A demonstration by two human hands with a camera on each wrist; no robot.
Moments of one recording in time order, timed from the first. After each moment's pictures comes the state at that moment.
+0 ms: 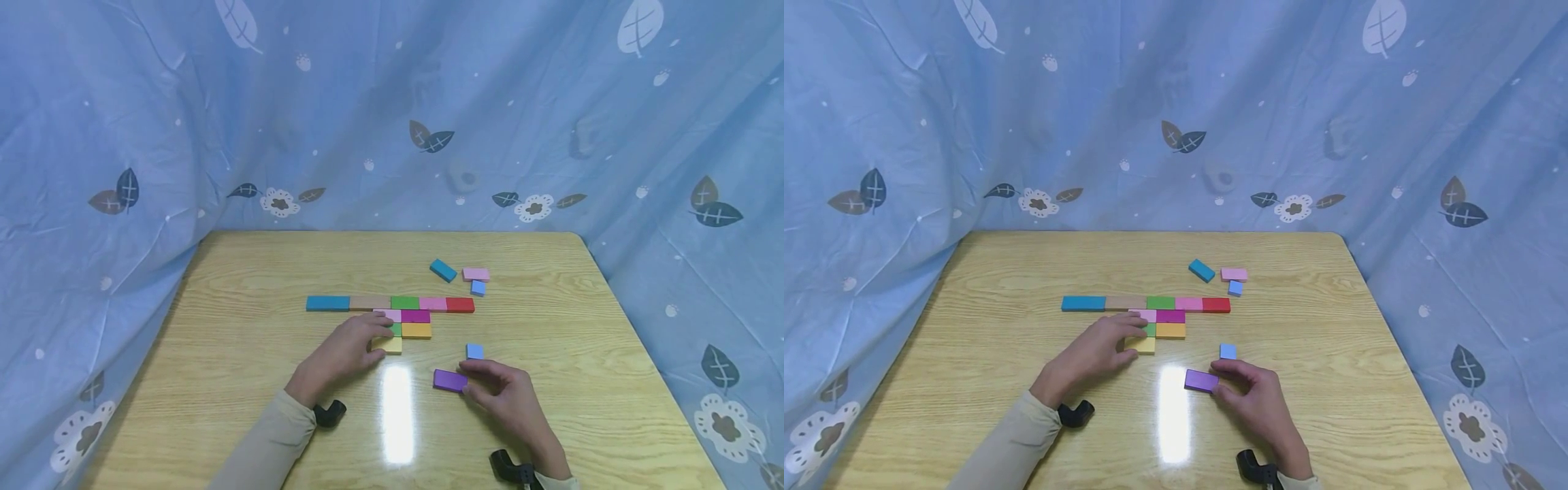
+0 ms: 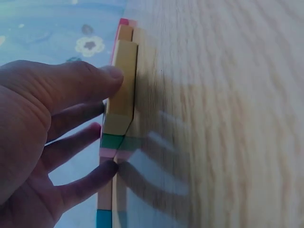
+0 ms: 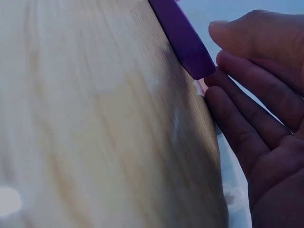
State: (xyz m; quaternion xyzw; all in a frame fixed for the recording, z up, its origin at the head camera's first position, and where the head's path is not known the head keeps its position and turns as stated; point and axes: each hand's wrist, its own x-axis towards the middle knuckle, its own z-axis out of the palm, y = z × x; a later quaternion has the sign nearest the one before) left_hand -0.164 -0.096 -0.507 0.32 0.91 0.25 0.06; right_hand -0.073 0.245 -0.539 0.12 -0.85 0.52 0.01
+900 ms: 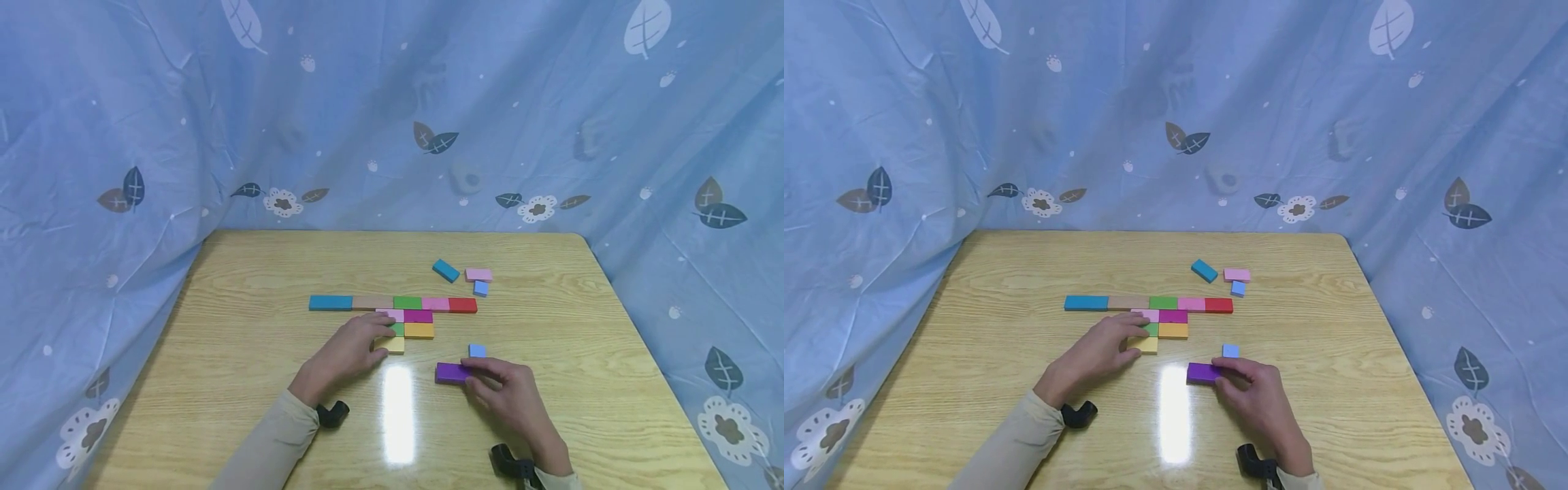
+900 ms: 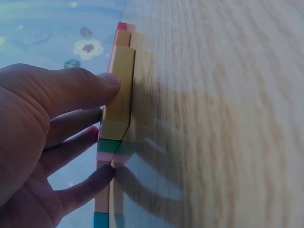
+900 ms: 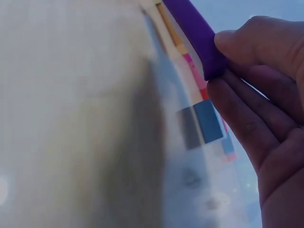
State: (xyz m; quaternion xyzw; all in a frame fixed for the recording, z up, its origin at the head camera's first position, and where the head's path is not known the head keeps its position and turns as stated) left_hand -0.162 -0.096 -0.504 0.32 0.91 0.25 0.05; right_hand -0.078 0.238 -0.526 0.13 -0.89 0.42 0.07
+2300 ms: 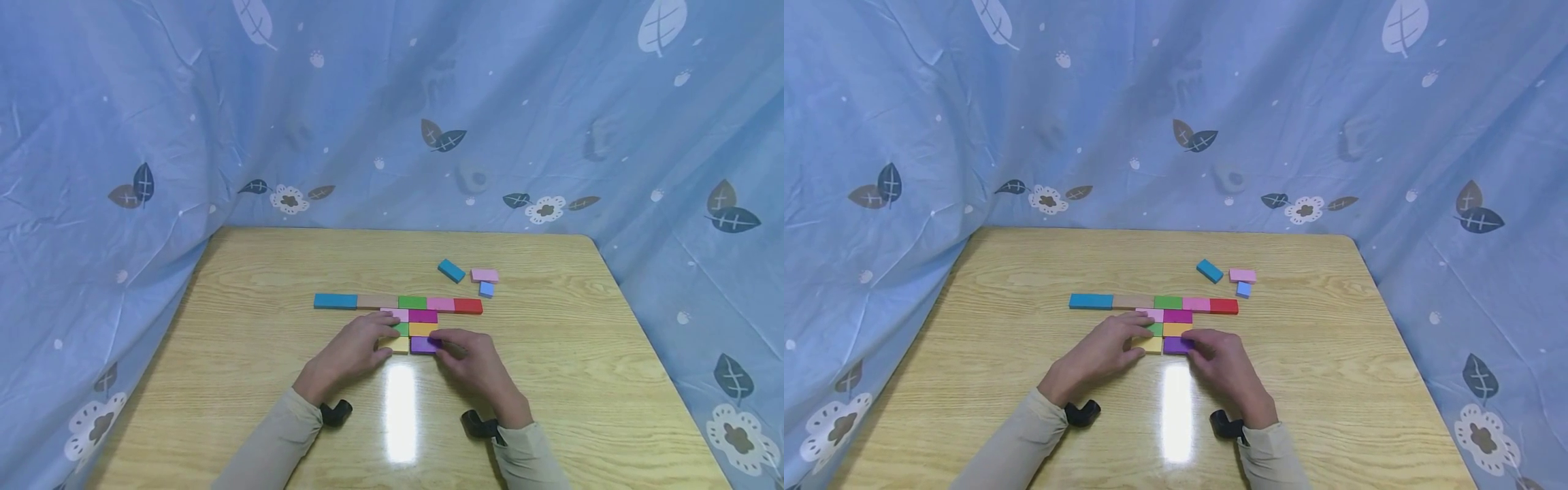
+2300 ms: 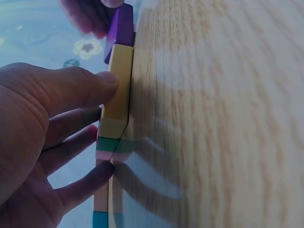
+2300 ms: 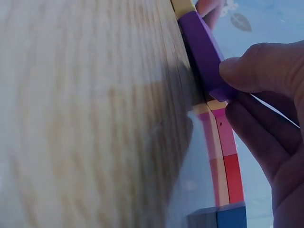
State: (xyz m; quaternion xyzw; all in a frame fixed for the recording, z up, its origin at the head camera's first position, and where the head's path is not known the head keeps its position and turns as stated) left_hand -0.161 -0.094 -0.510 0.30 0.92 0.25 0.06; right_hand -0.134 0.189 -0.523 0.22 -0.91 0.35 0.06
